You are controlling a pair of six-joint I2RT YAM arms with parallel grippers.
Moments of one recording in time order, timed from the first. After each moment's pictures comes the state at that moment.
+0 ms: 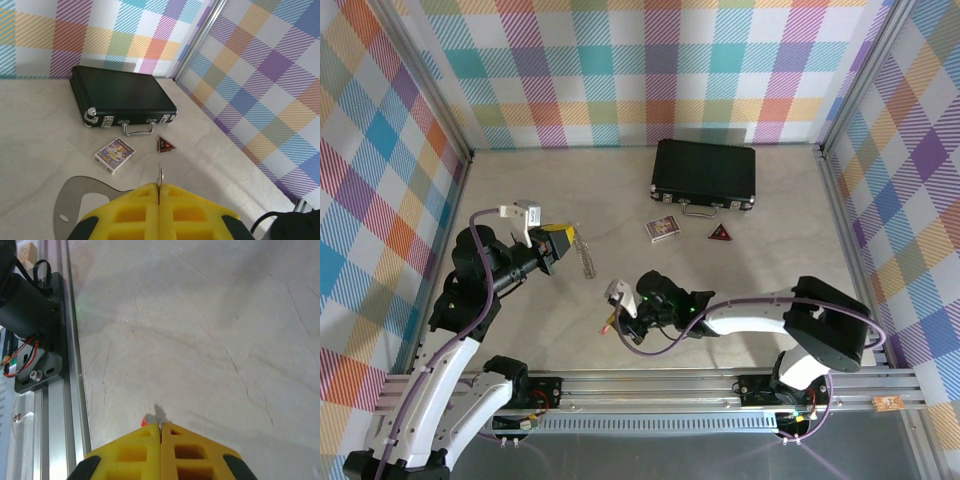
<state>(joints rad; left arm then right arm) -0.26 0.70 0.81 -0.32 0.48 -0.33 1.13 1.54 0.69 0.20 -0.29 0.13</state>
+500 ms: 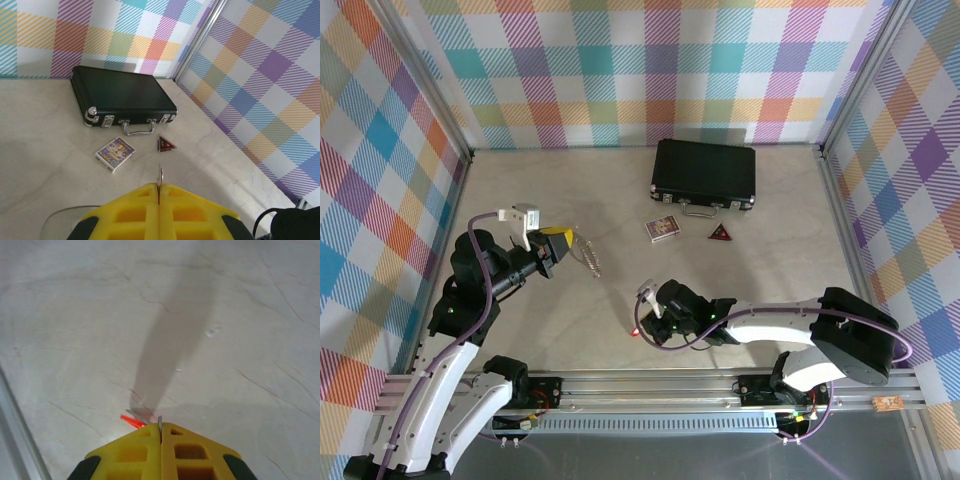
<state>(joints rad) -0.26 0.67 0.79 -0.32 0.48 -0.33 1.10 1.41 0.56 0.03 -0.07 0.36</state>
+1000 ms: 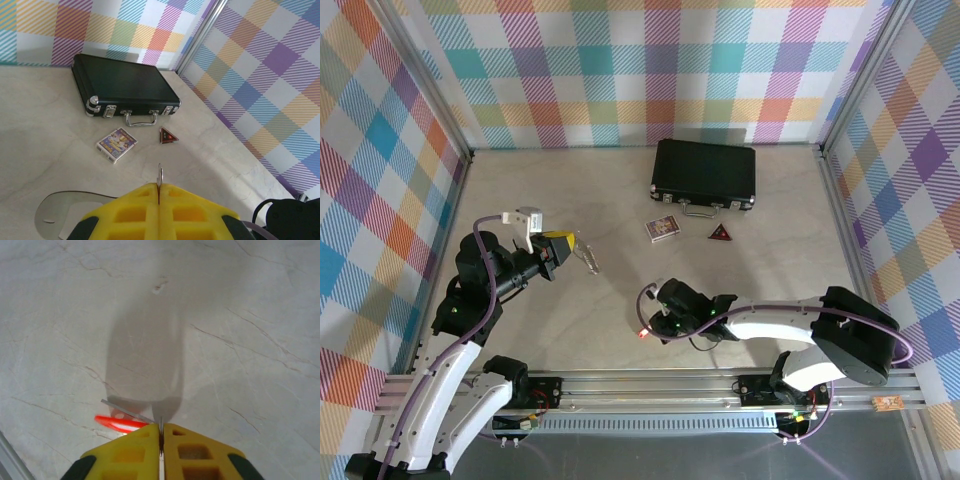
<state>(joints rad) -0.26 0.67 0.75 -0.32 0.48 -0.34 1.06 1.40 0.59 -0.12 -0.05 0.48</state>
